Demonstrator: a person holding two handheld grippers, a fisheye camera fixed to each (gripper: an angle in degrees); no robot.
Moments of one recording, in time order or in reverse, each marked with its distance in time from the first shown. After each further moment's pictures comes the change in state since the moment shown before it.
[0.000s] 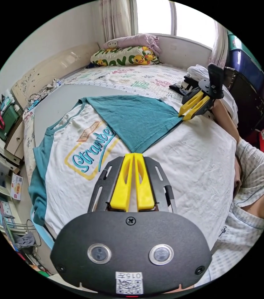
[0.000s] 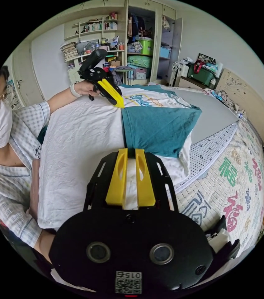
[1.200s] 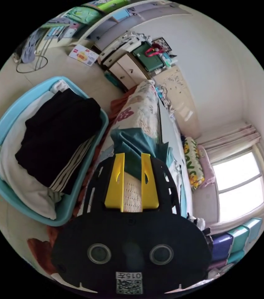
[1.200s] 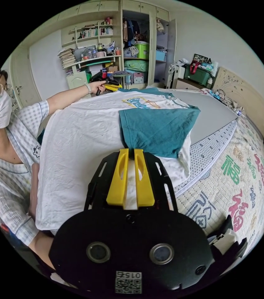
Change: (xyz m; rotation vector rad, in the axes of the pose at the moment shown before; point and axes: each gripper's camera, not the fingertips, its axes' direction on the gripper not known) left arm -0.264 0.495 0.042 0.513 0.105 -1.363; right arm -0.011 0.011 0.010 0.046 -0.021 0.045
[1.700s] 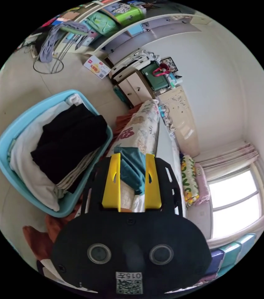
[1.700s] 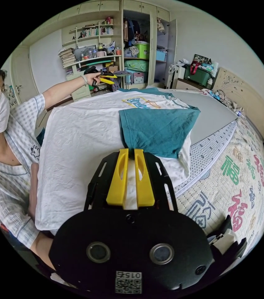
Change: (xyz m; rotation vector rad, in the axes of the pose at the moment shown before) left arm 0.013 -0.008 -0.055 0.058 -0.044 -0.090; right arm -0.024 -0.007 0.010 -0.006 0.015 -0.008
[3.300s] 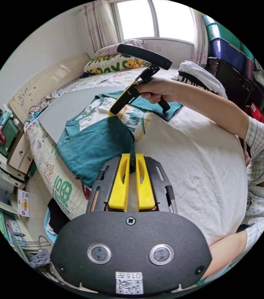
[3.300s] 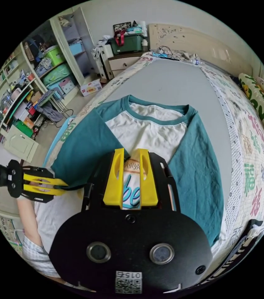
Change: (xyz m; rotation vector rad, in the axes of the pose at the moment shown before) left arm 0.439 0.172 0.123 -0.525 0.044 1.616; right arm 0.001 -0.499 0.294 -0.124 0.229 0.642
